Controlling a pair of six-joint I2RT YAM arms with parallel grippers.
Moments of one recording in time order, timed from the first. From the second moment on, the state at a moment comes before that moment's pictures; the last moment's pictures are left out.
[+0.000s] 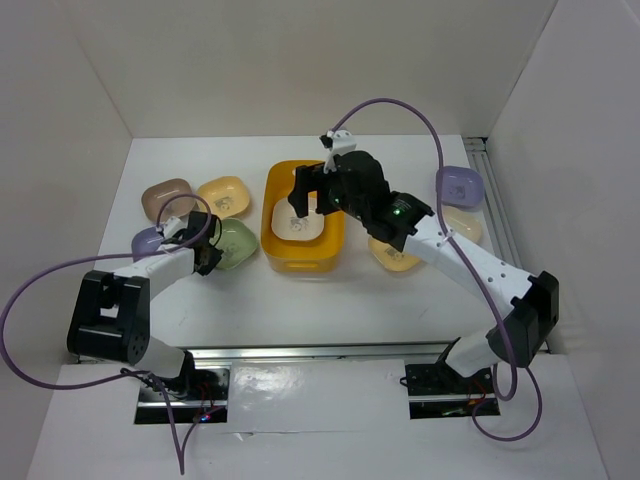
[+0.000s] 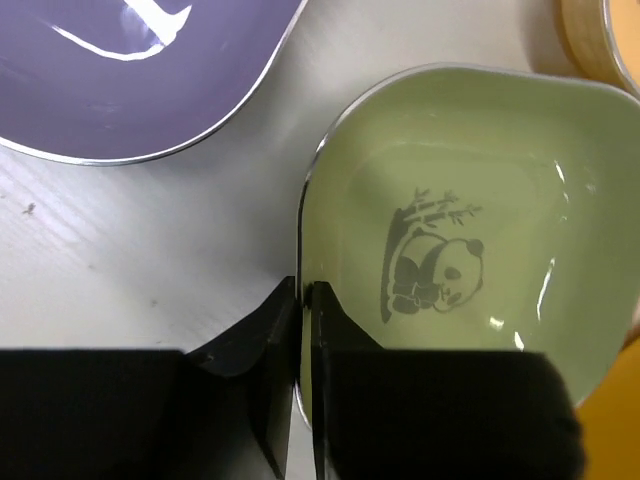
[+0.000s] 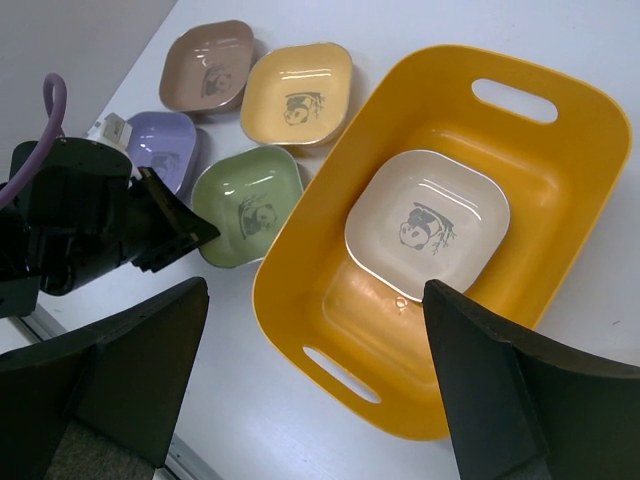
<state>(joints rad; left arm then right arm) -0.12 1.47 0.71 -0.32 -0.37 -1.03 0.78 1.46 1.42 -0.31 0.11 0.35</state>
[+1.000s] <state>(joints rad) -0.34 1.22 1.26 -0.67 -0.48 -0.88 0.79 1.38 1.41 -0.30 0.15 0.35</state>
